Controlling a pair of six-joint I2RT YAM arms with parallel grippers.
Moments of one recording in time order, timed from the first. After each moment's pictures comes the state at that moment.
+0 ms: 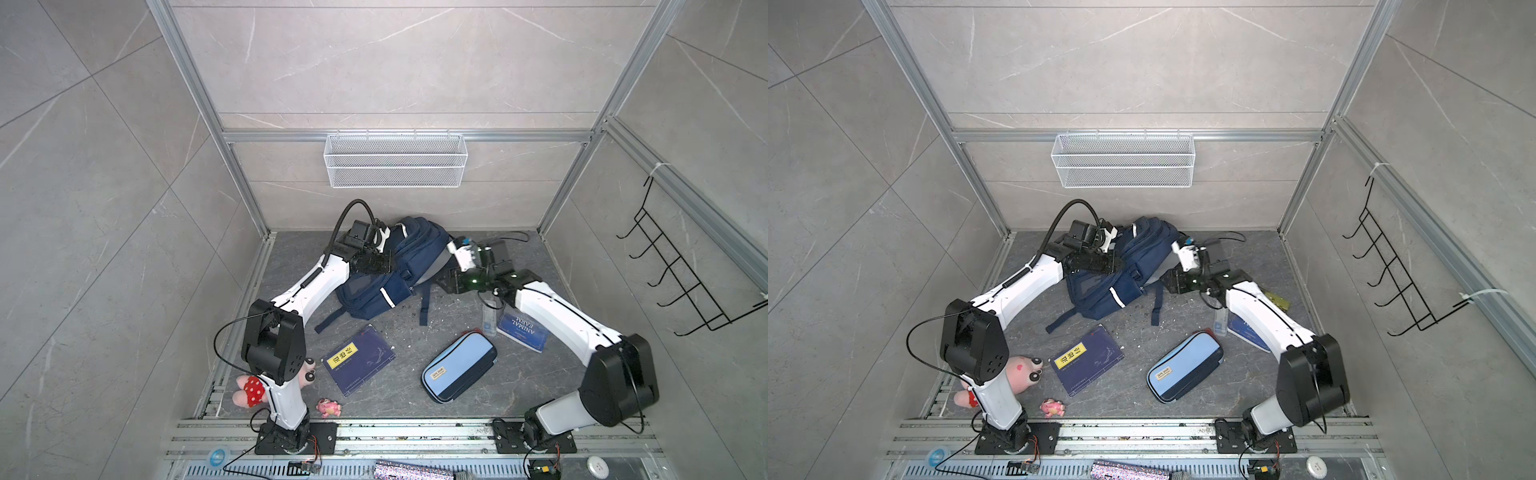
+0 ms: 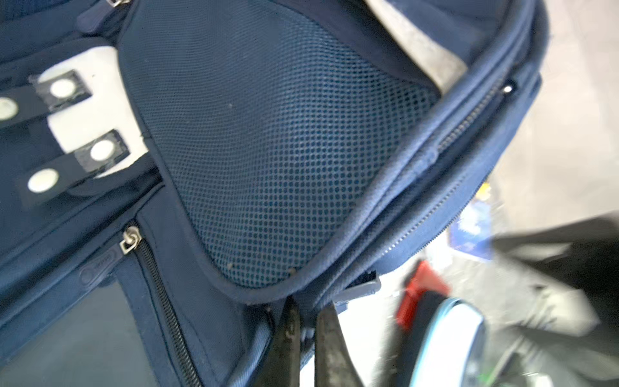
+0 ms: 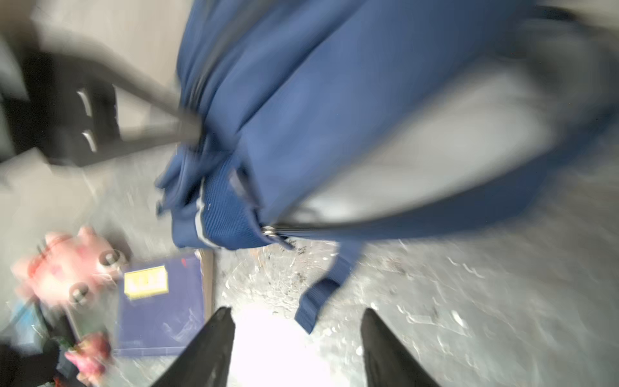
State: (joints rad) left arm -0.46 1.81 1.56 -0.58 0.32 -0.25; right arm 0.30 1.45 1.15 -0.39 -0.42 0.19
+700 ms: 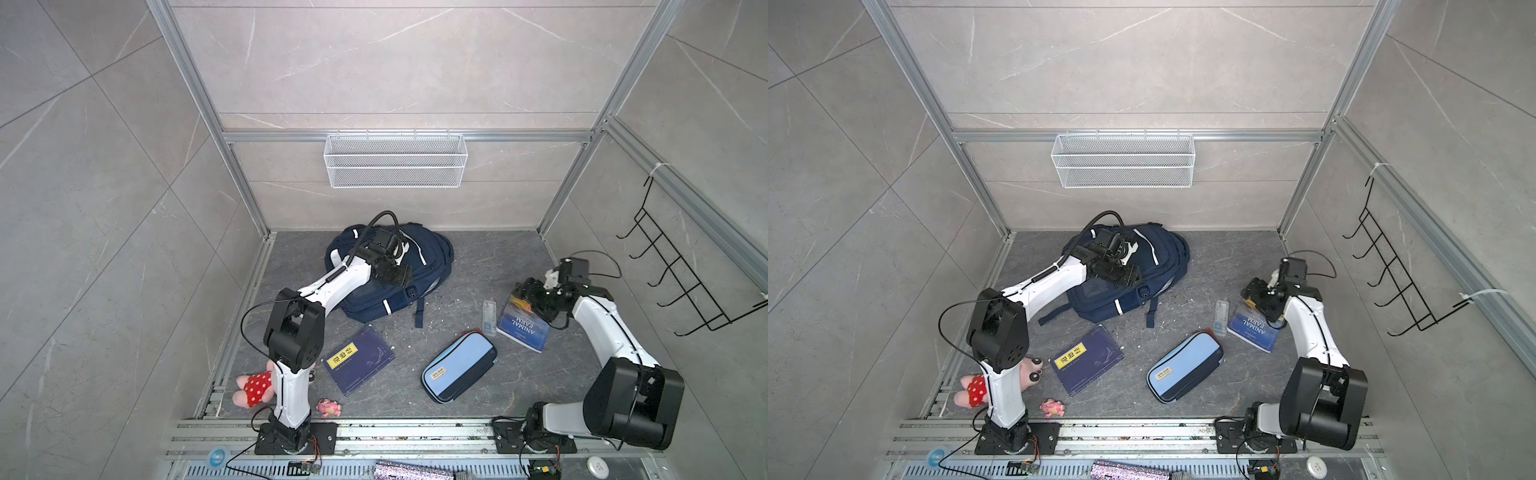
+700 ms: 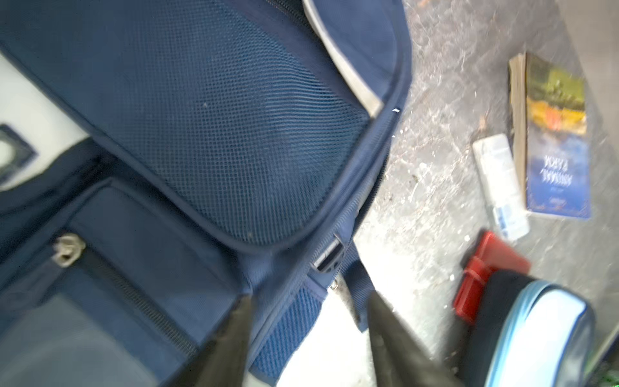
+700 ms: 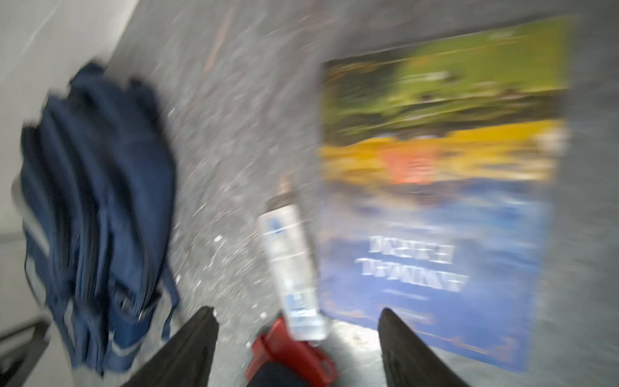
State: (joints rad) left arm -0.58 1.93 1.63 -0.66 0.21 -0.17; right arm -0.34 1.38 1.00 -0.69 -0.29 0.45
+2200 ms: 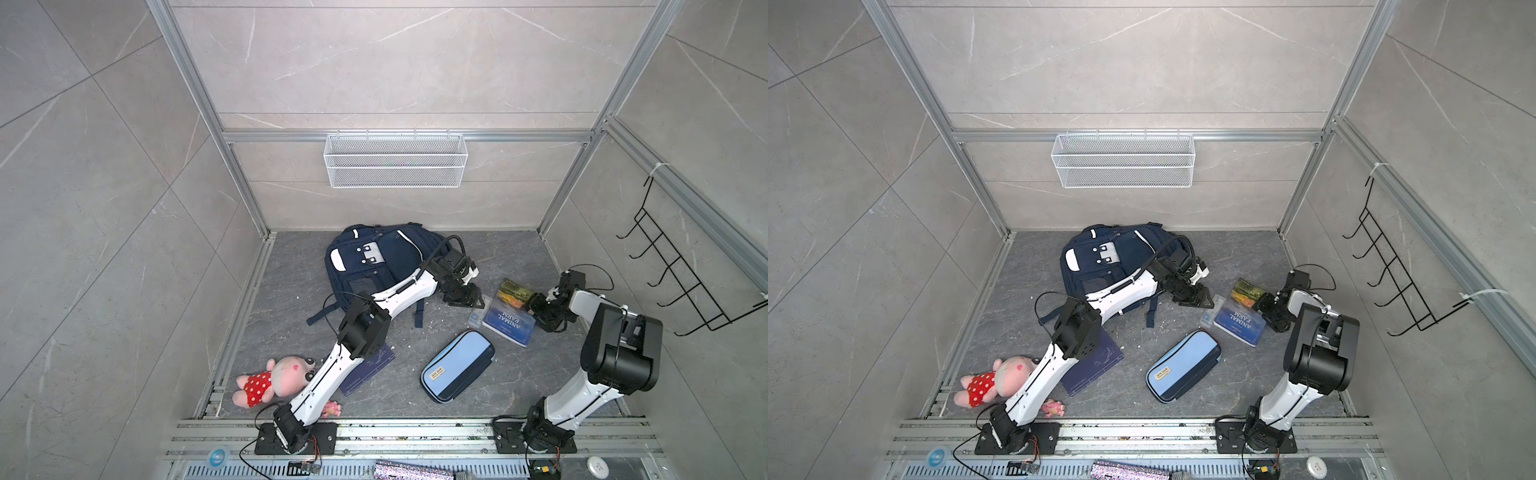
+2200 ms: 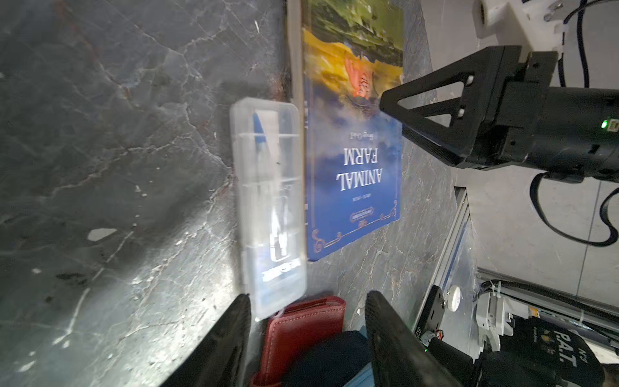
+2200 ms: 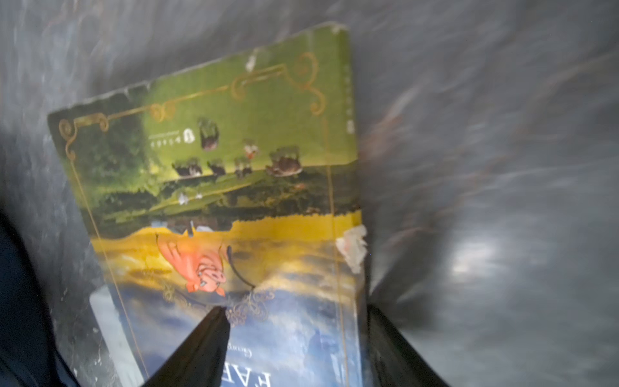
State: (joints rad) left arm -0.87 2.55 2.32 -0.72 0.58 -0.48; right arm -0.36 1.73 0.99 -0.51 -0.28 0.40
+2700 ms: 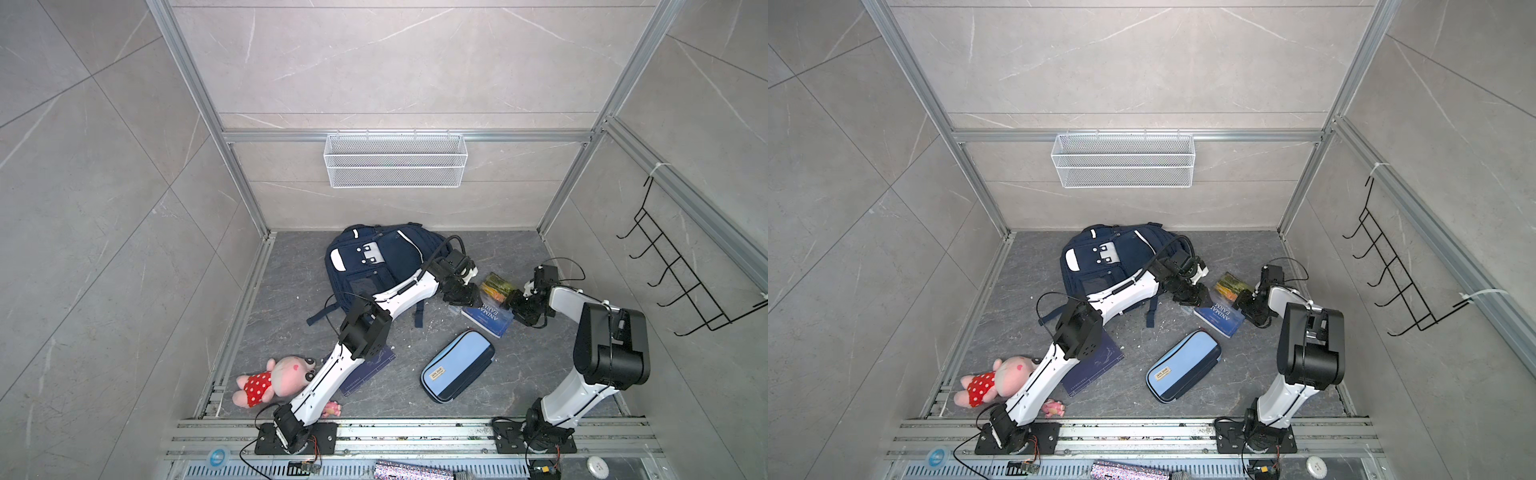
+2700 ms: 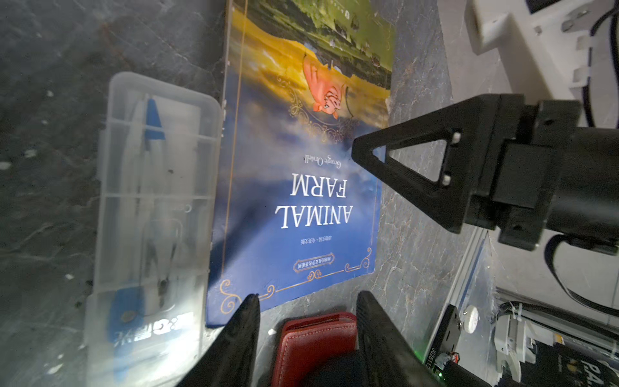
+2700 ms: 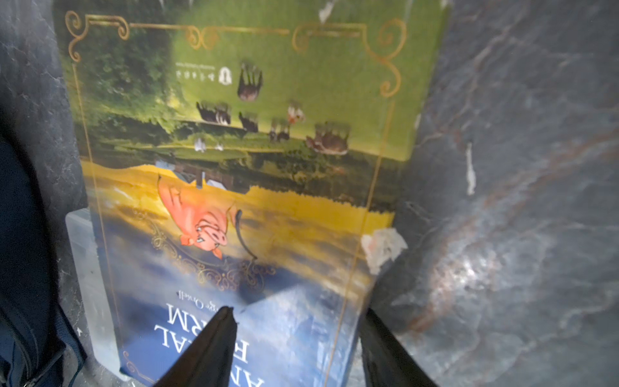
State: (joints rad) left arm -0.87 2.57 2.33 -0.72 0.50 -0.49; right arm -0.21 1.73 0.98 -0.48 -0.28 0.43
